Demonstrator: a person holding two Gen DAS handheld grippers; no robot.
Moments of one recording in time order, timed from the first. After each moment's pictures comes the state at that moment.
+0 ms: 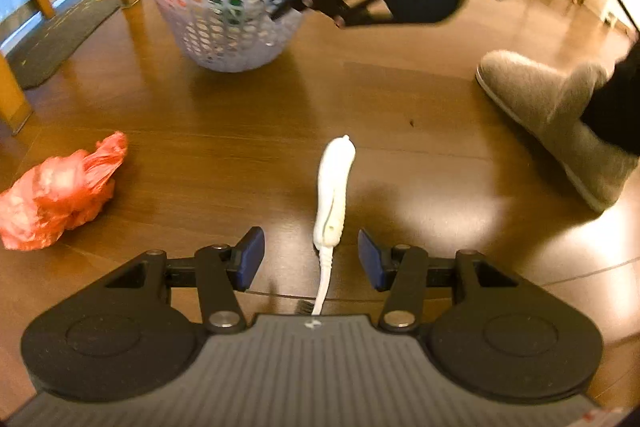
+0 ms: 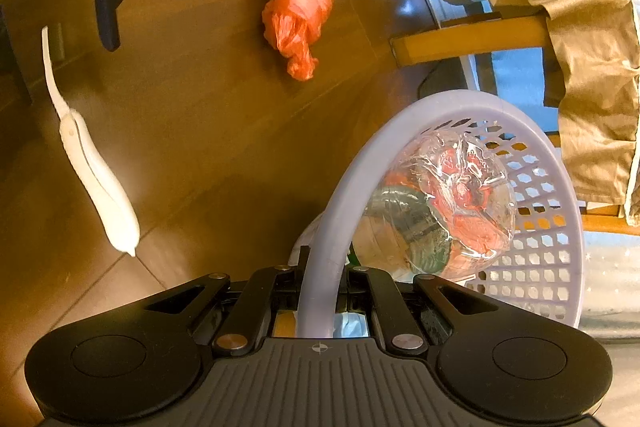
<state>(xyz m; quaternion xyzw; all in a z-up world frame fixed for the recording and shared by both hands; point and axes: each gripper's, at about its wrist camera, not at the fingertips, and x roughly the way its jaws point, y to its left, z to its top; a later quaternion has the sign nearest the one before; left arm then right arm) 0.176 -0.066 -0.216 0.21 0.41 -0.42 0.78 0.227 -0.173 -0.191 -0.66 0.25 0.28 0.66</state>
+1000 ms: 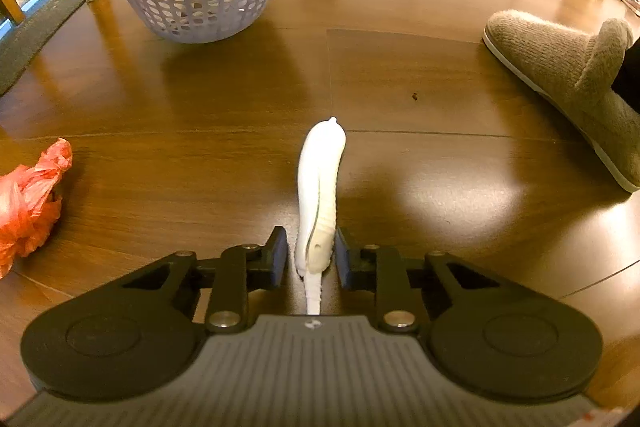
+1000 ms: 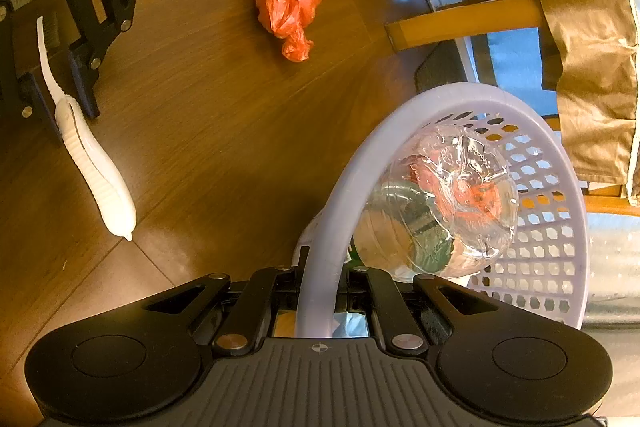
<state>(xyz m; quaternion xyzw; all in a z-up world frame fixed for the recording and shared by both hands) 0.195 -0.104 -0.263 0.24 0.42 -0.44 0.76 0.229 -0.183 -0.191 -0.65 0.26 0.27 0.66</state>
